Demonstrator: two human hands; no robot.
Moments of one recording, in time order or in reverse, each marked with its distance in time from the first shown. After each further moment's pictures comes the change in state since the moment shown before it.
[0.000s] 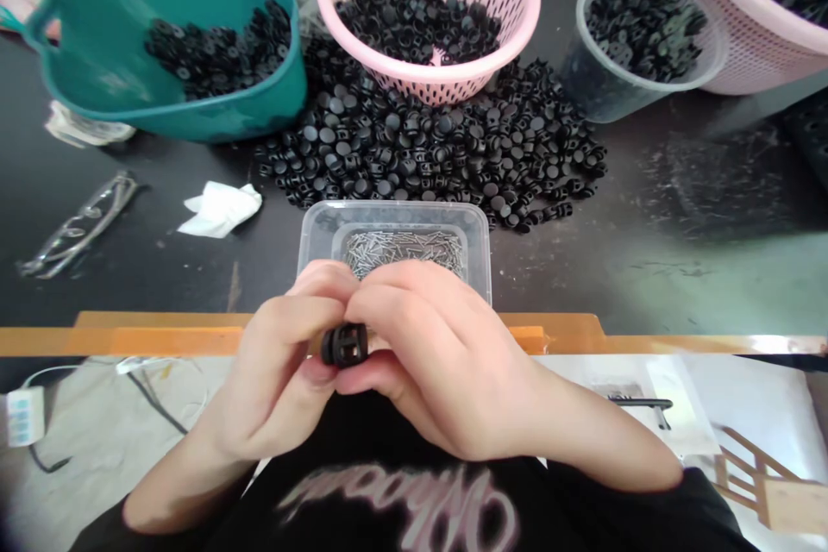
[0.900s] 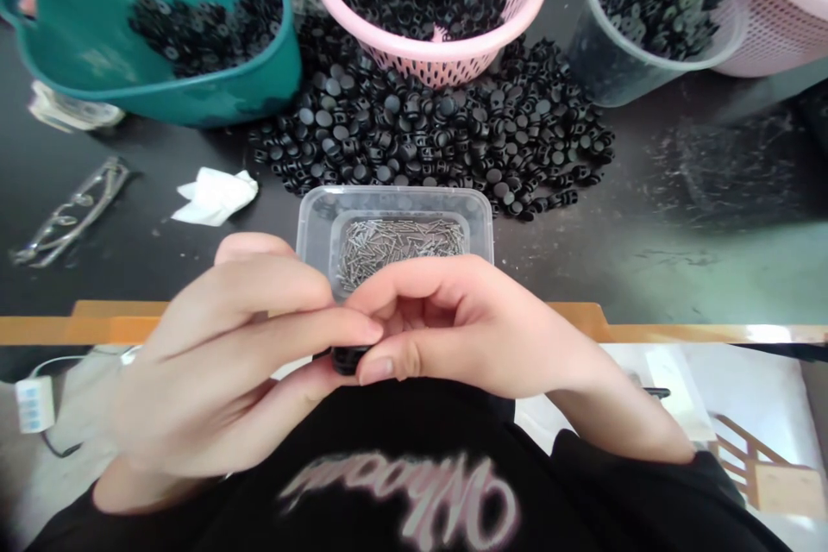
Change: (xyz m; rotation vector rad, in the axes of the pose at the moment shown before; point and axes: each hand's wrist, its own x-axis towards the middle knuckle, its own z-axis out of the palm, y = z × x) left_hand 0.002 0.013 -0.024 0.259 0.012 0.125; right_hand 0.014 0.001 -0.014 0.931 -0.137 0.631
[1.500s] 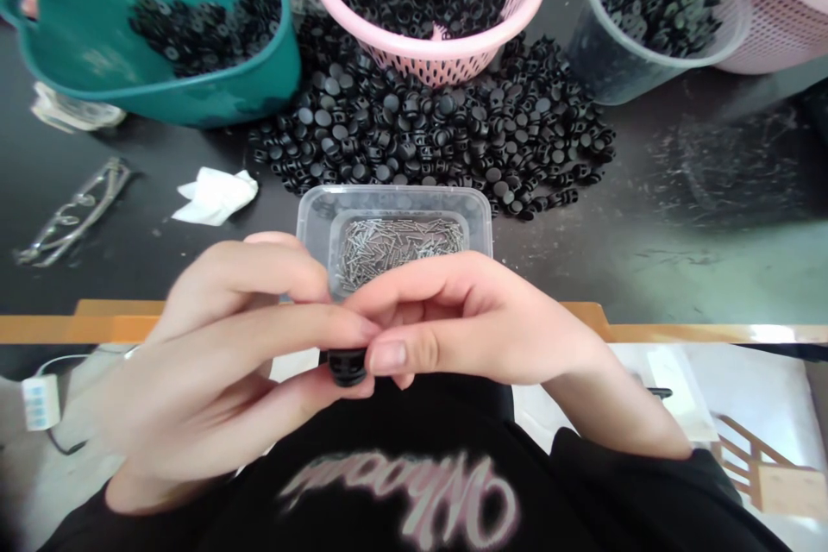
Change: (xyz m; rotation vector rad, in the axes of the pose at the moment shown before) left_hand 0.008 0.000 0.000 -0.086 -0.044 -0.015; right_hand 0.002 -0.003 -0.011 -0.028 -0.165 -0.087
